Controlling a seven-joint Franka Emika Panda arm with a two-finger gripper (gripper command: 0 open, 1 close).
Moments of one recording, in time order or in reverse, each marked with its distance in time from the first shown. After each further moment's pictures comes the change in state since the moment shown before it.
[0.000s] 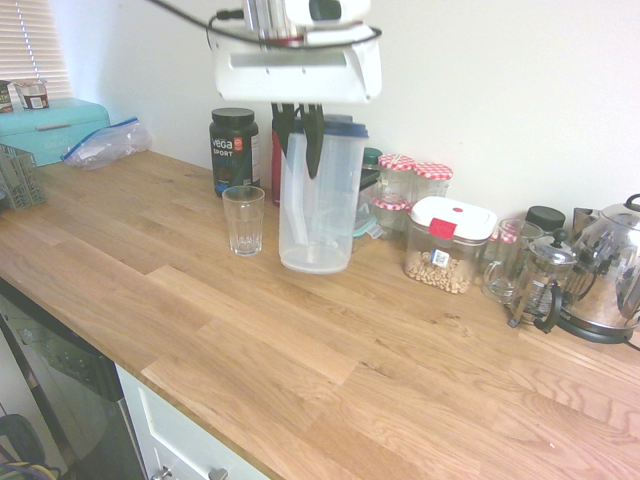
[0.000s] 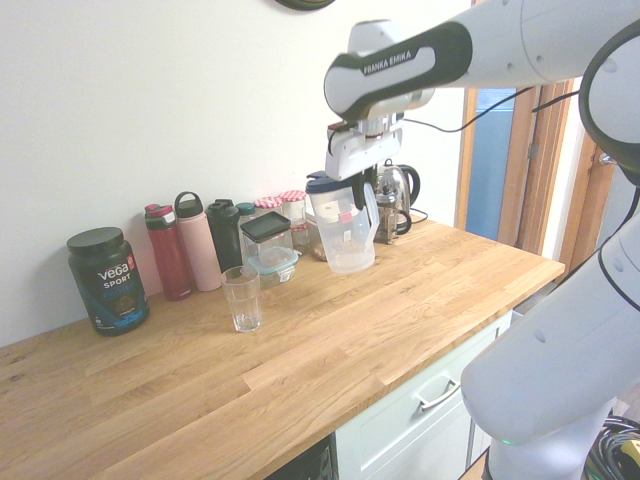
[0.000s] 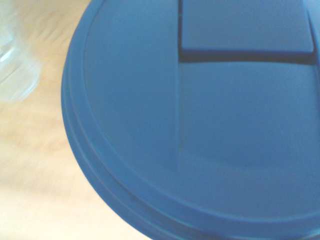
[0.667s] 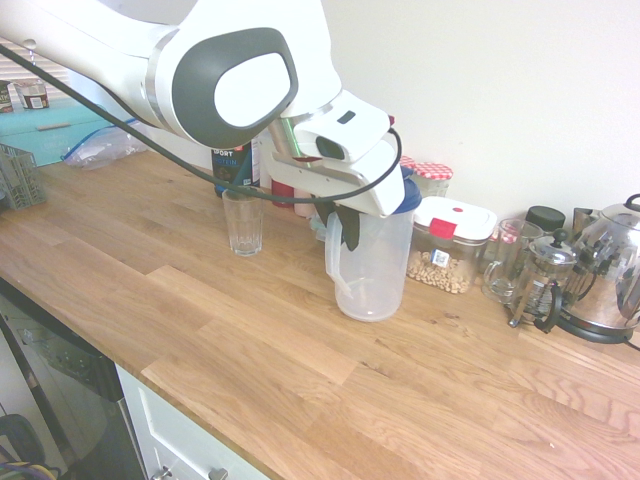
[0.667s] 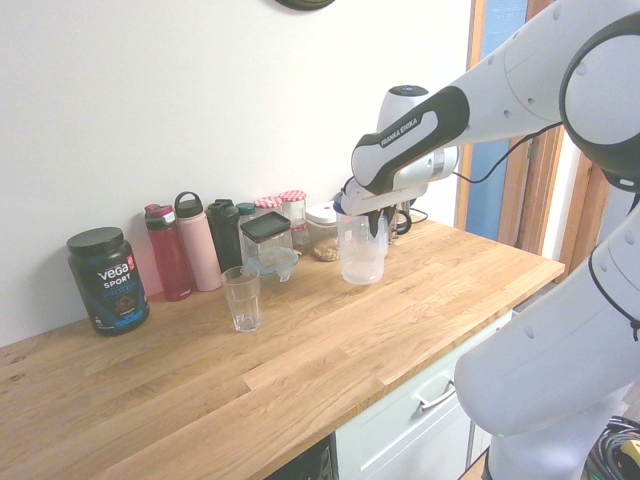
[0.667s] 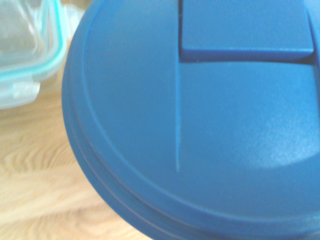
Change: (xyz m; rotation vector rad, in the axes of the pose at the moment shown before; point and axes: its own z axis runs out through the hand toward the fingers) arm -0.008 0.048 0.082 0.074 0.117 0.316
